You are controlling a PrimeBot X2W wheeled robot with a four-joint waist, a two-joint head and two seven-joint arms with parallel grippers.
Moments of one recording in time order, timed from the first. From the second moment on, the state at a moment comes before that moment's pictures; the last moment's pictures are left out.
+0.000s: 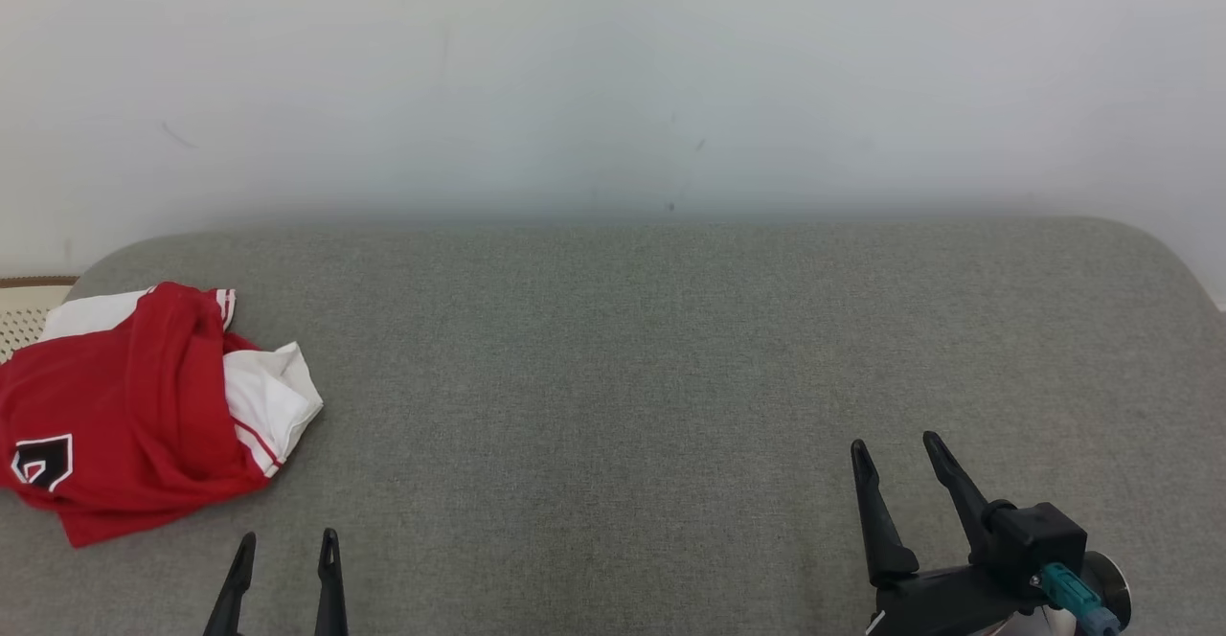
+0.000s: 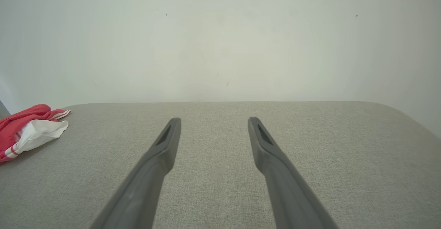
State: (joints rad) left arm 0.02 0.16 -0.12 0.01 -0.15 0.19 -0.25; right arm -0.05 -0.05 0.19 0.05 0.07 0.13 -0.12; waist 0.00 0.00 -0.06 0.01
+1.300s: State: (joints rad) left arm 0.05 0.18 -0.10 -0.03 -0.09 0.25 -0.24; right arm 0.00 -0.05 0.20 0.02 0.07 0.13 -0.15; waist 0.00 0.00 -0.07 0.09
